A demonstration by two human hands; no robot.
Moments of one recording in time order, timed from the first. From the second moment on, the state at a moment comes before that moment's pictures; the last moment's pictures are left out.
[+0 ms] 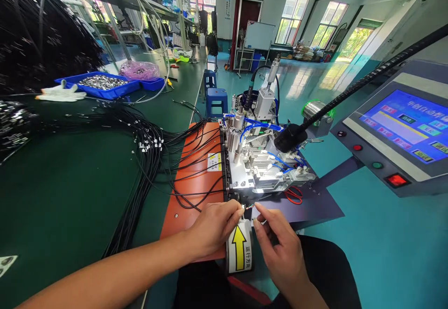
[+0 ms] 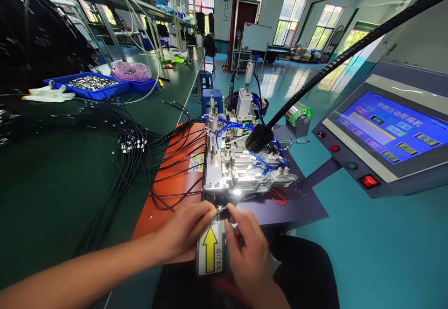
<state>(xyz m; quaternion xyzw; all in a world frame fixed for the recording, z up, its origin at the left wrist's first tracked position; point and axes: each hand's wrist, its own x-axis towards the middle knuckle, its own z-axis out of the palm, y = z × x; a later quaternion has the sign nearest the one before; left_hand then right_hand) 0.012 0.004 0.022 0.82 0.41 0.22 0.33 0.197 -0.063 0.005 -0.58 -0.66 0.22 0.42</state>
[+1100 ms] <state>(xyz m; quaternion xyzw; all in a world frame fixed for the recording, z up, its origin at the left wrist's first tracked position) 0.007 0.004 0.020 0.83 0.39 0.22 0.33 0.169 -0.048 0.004 -0.59 -0.62 0.23 0.46</state>
